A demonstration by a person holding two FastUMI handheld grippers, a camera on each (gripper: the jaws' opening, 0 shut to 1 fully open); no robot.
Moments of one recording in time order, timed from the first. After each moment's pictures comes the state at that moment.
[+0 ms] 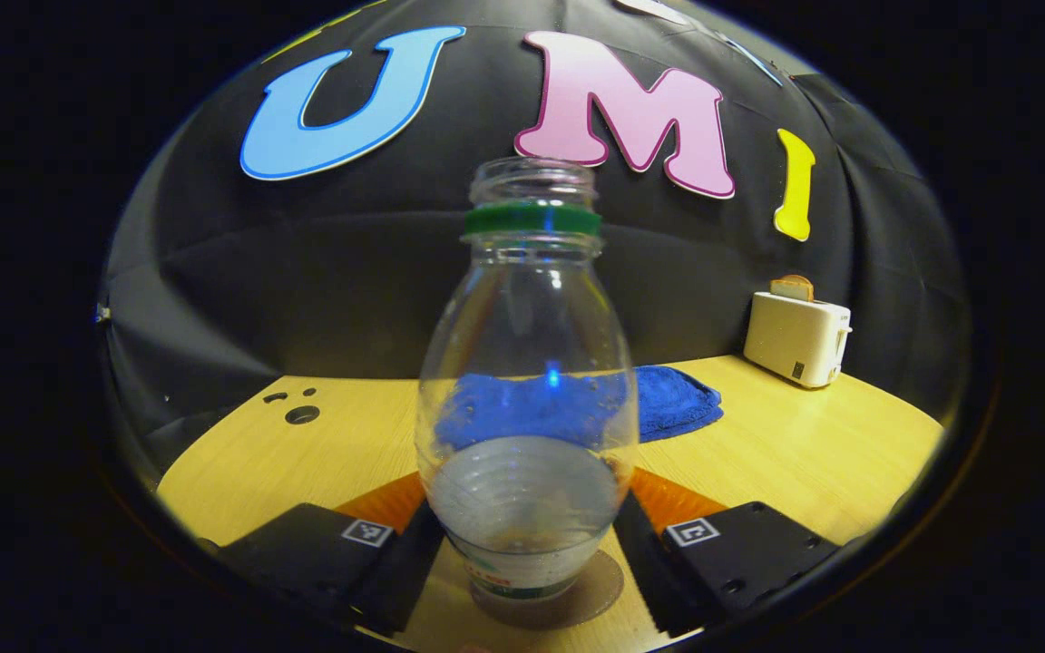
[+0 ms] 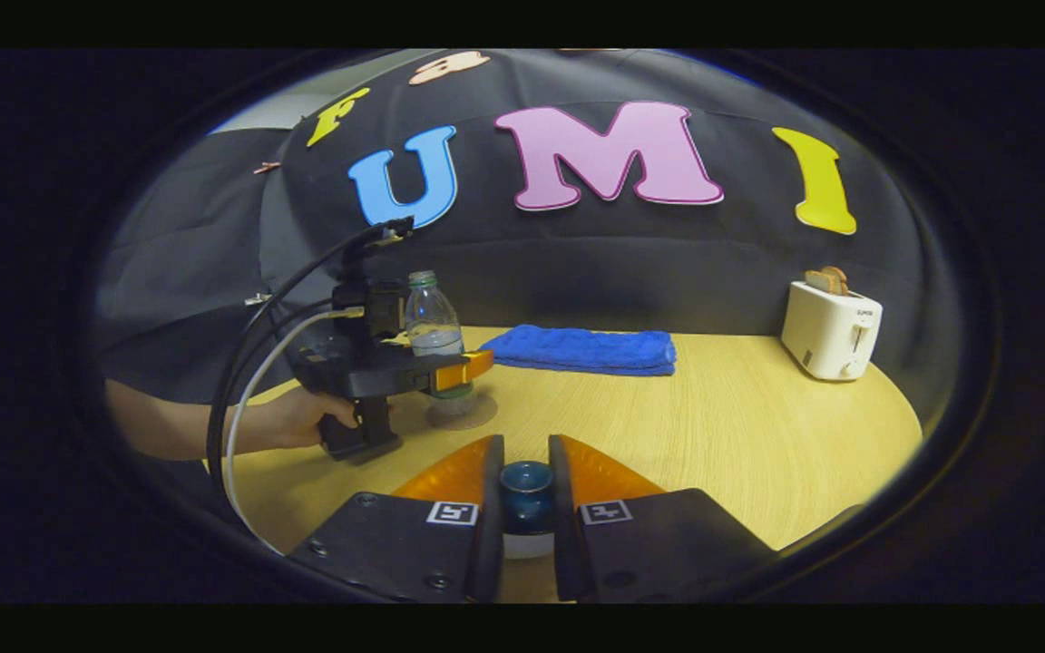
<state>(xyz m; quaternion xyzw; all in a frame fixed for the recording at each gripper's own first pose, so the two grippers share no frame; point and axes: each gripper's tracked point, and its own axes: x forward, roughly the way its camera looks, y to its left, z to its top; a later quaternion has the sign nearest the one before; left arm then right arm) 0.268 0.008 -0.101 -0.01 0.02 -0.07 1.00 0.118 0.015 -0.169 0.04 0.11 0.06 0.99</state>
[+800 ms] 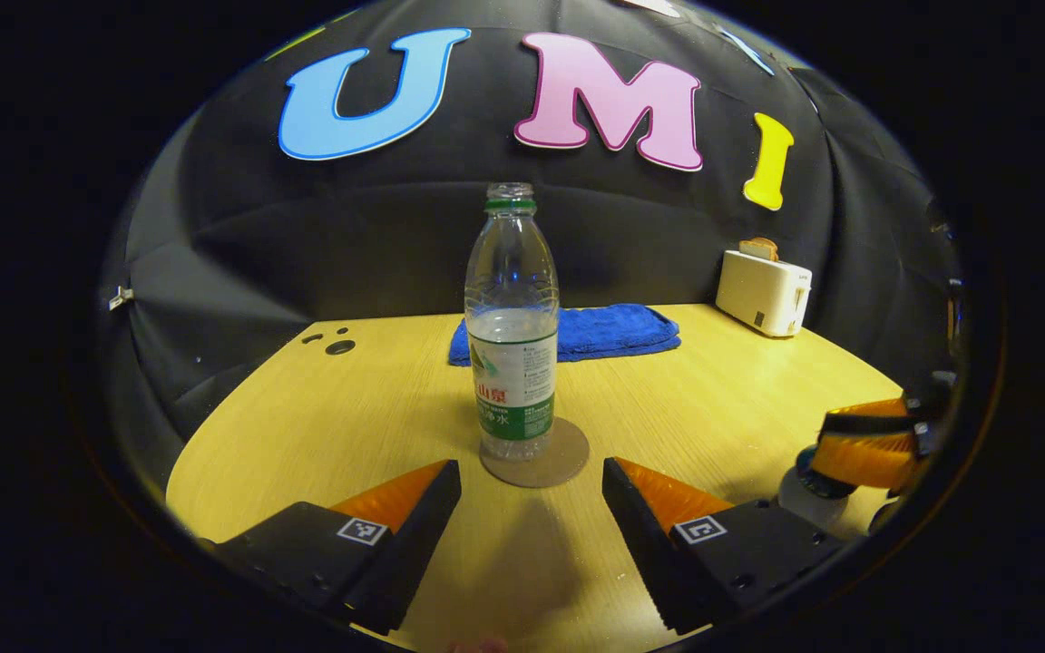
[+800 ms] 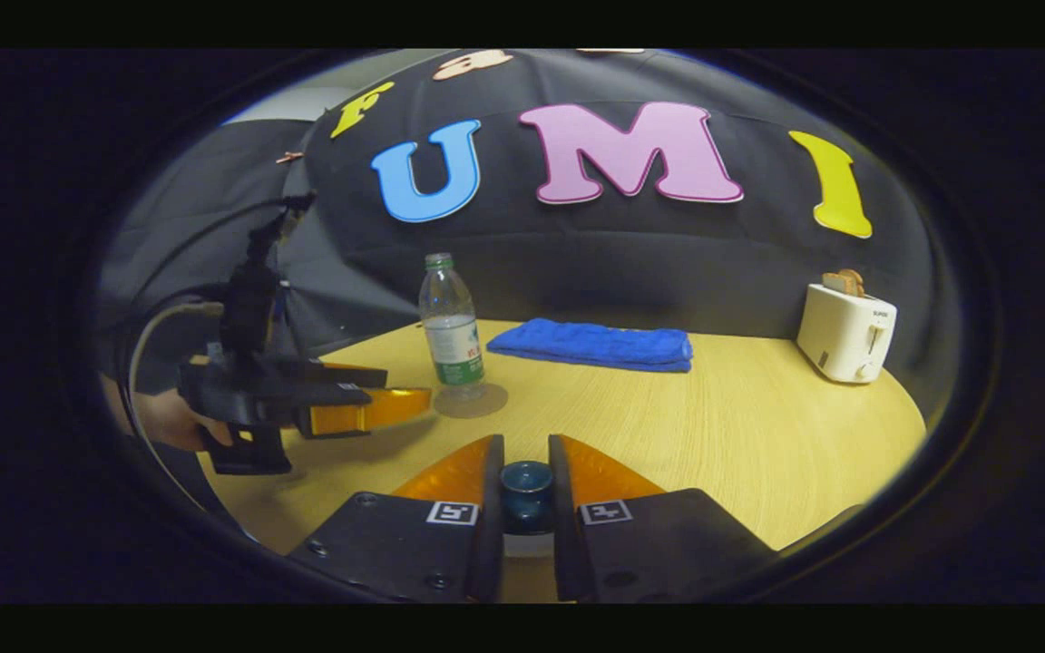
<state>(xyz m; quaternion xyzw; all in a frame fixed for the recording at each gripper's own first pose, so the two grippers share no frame) 0.136 0.009 -0.141 -0.01 0.10 -0.08 0.99 0.117 0.027 -0.203 0.01 0.10 0.08 0.99</state>
